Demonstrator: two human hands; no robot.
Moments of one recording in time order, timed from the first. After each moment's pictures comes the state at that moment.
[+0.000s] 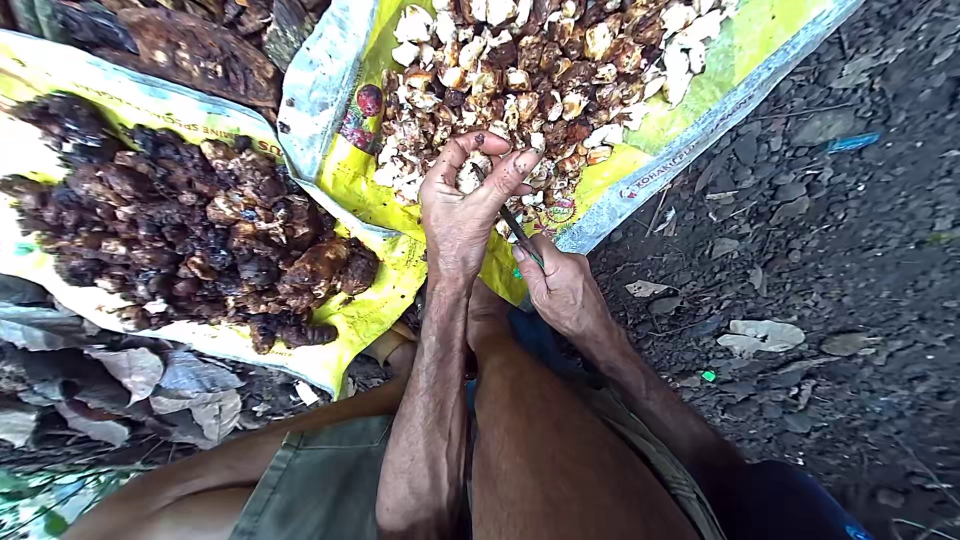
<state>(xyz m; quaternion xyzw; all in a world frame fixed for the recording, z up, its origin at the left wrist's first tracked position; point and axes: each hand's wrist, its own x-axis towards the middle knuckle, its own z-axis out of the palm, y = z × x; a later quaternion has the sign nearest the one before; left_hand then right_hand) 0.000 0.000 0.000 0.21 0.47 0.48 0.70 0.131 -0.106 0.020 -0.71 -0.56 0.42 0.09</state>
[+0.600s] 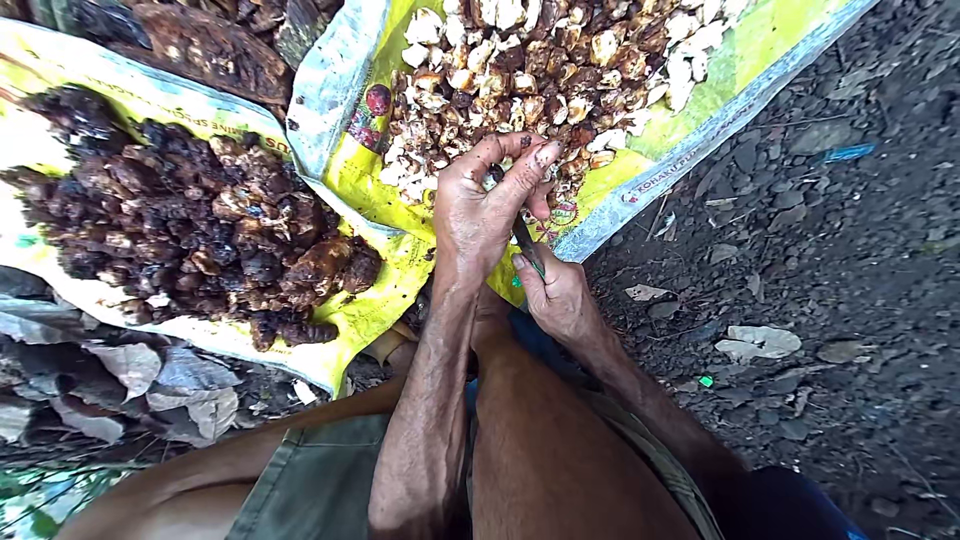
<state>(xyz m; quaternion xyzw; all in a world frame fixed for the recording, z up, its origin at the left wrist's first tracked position) -0.001 0.005 0.025 0.32 0.49 0.40 0.71 0.120 -0.112 0.022 -0.71 -0.52 0.45 0.14</state>
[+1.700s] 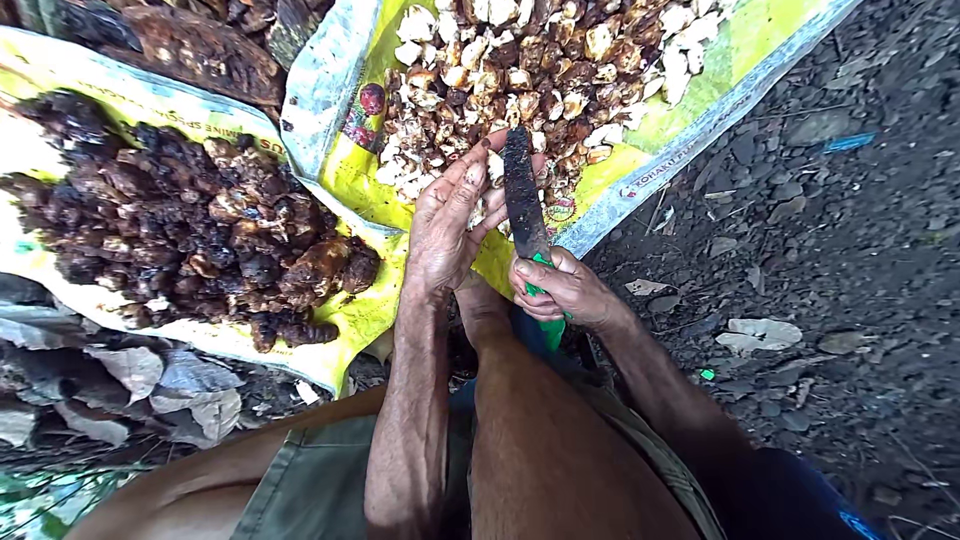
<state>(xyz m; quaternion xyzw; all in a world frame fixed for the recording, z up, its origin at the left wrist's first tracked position) -0.029 -0.008 0.001 0.10 0.36 0.41 0.83 0.148 -0.098 0.013 -0.40 -0.12 0.88 0.24</state>
